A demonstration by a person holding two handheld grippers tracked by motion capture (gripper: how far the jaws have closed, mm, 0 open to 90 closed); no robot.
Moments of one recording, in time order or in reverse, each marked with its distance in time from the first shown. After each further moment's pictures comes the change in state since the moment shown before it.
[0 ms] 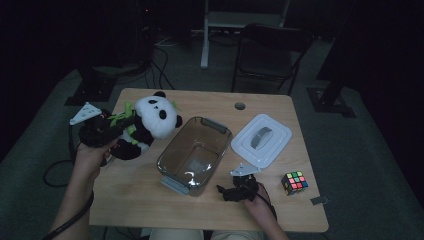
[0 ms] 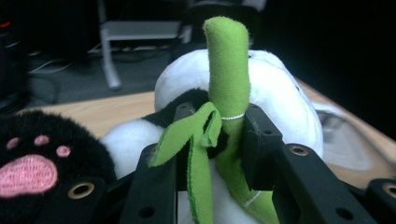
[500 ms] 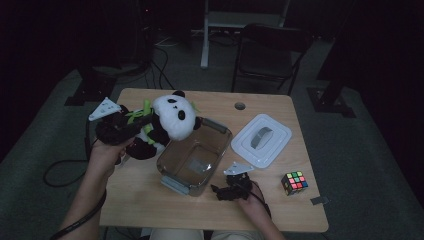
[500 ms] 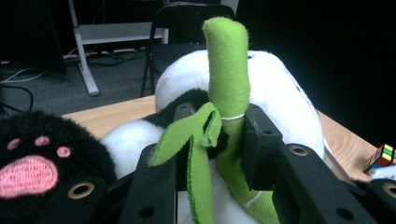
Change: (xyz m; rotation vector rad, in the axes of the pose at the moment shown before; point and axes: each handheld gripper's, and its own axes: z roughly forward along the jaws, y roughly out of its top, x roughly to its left) left arm -0.047 0.024 0.014 0.014 -0.041 0.042; right arm 0.013 0.013 0.010 0.002 0.019 -0.020
